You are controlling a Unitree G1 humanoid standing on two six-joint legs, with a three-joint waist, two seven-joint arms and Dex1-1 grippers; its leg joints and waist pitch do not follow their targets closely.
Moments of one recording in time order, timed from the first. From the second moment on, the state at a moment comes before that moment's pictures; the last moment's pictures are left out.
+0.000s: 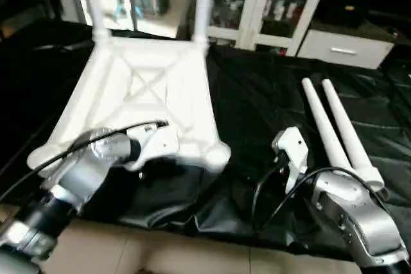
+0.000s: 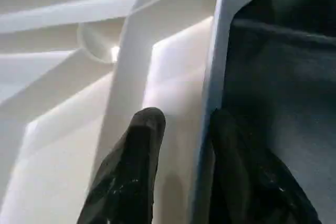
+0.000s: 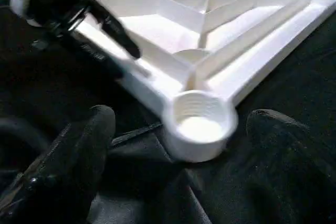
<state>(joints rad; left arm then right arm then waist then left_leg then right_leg) -0.52 0.58 -0.42 0.20 0.17 0.27 -0.88 -0.12 -0.38 0.13 -0.15 0.28 0.40 0.73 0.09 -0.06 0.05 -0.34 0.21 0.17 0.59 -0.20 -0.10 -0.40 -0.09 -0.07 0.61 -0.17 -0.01</state>
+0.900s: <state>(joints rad) -0.56 0.44 -0.41 0.37 0.12 0.13 -0.88 -0.15 -0.36 0.00 -0.11 0.31 0.44 0.61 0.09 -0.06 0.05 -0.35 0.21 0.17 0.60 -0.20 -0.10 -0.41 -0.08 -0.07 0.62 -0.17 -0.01</state>
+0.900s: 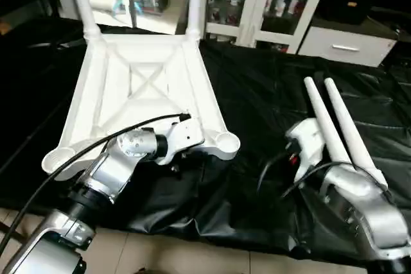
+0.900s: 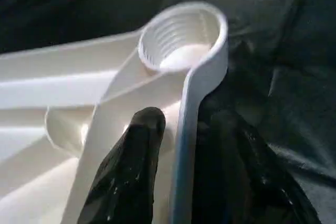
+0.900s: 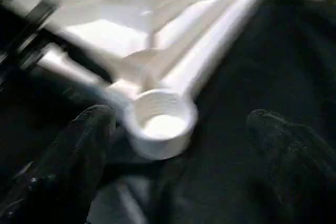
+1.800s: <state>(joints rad) -0.39 0.46 -0.29 -0.25 -0.27 0.59 -0.99 -0.60 -0.45 -0.15 0.57 0.15 0.75 0.17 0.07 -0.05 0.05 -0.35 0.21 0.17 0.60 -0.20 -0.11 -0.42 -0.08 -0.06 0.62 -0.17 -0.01</state>
